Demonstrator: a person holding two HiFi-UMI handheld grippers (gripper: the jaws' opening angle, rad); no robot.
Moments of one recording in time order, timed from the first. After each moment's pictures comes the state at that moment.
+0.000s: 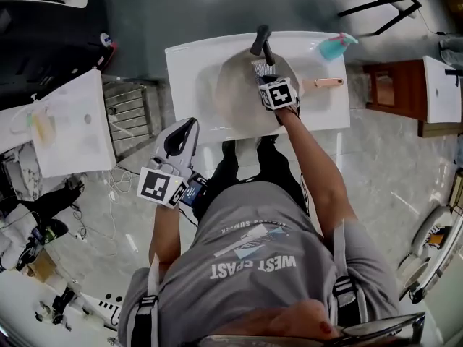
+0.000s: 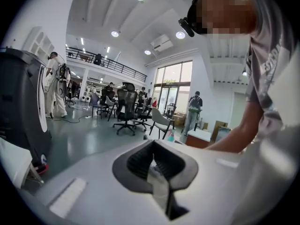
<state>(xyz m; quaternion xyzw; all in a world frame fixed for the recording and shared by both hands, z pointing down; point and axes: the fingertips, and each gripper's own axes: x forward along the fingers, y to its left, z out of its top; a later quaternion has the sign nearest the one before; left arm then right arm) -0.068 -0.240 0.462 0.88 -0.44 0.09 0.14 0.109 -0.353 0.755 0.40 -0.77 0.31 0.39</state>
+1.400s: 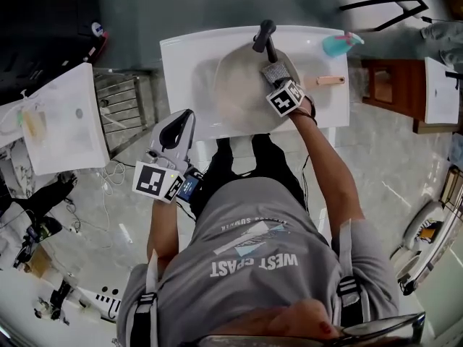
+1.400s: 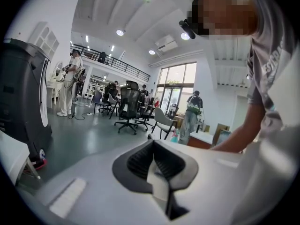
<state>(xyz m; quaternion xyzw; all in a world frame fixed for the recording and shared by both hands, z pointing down) -0.081 -0.265 0.484 0.87 -0.45 0.08 0.16 0.151 -0.325 0.792 0.30 -0.74 0.18 0.57</state>
